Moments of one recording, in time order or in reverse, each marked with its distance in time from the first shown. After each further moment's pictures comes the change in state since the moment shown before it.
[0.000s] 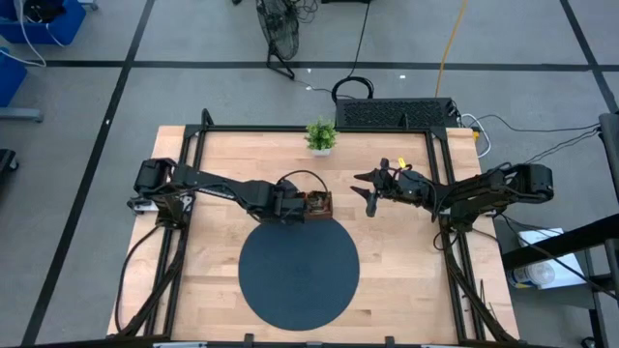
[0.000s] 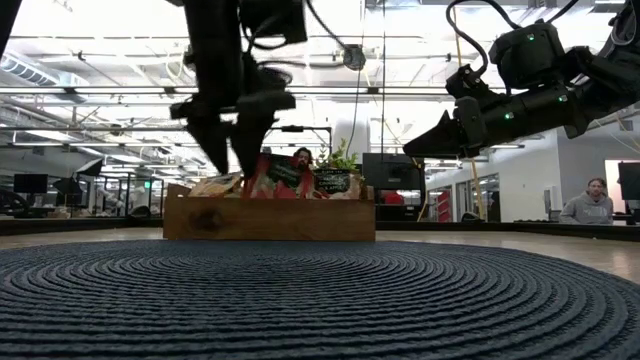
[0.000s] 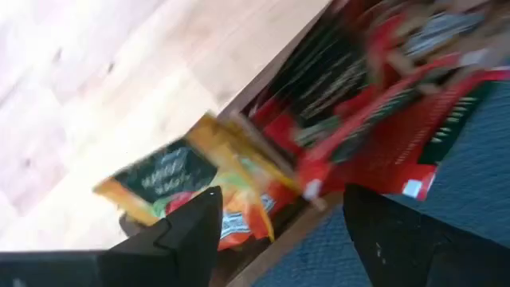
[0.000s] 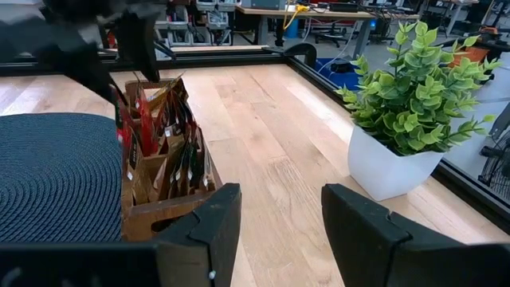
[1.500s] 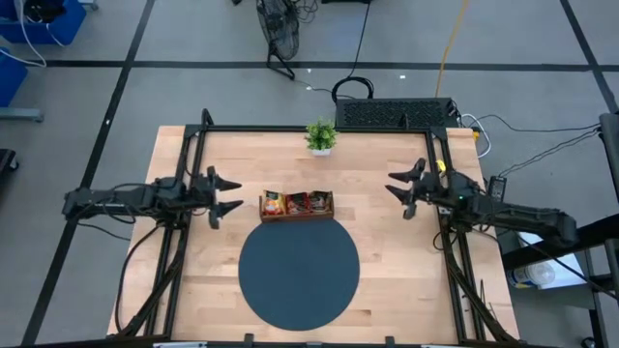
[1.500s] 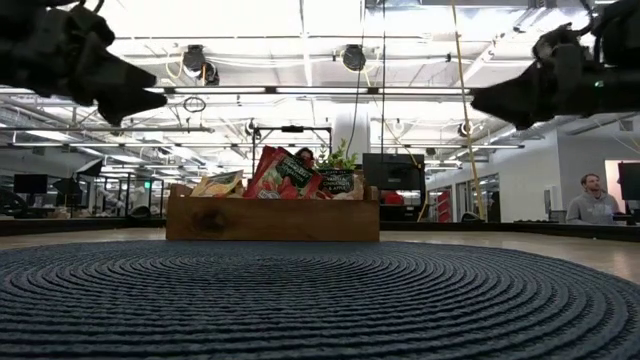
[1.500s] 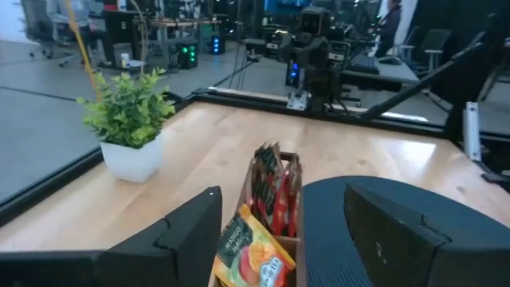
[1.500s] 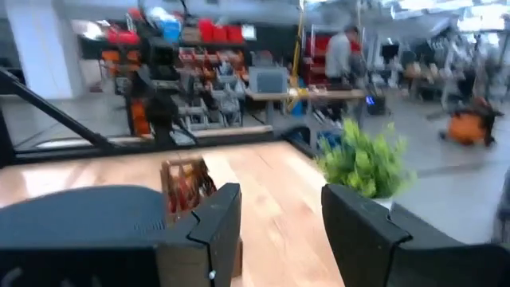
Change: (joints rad) left arm 0.083 -1.597 -1.182 0.944 0.185 0.798; right arm -0.046 -1.064 -0.209 -0.585 -0.084 0.021
